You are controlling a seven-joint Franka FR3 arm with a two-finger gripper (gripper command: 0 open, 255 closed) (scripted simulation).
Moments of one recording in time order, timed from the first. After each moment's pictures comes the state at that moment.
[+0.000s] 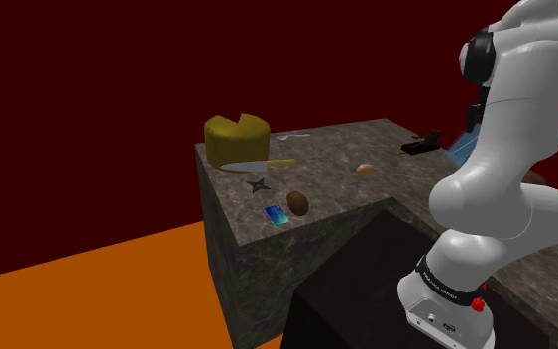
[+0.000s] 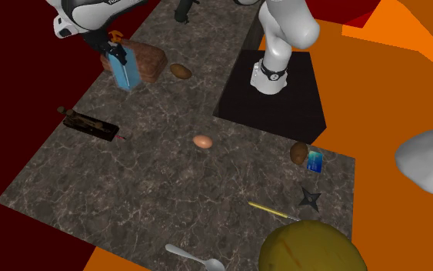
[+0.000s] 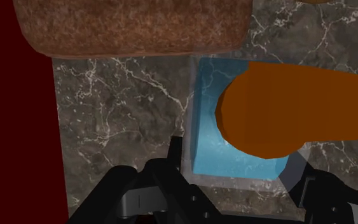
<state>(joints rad) -0.84 0.53 -0.59 -1.40 0.16 1.72 -1.05</state>
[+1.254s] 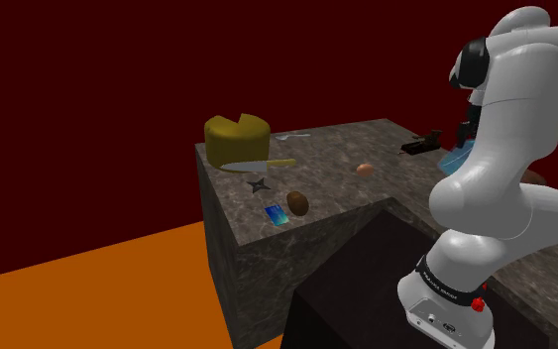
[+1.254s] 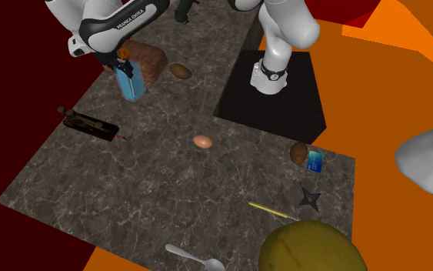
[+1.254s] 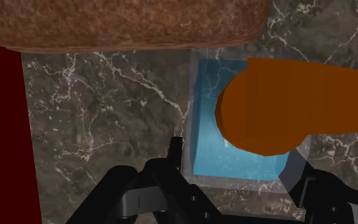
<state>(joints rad) -0.84 0.58 -0.57 -1.51 0.19 1.87 -1.05</state>
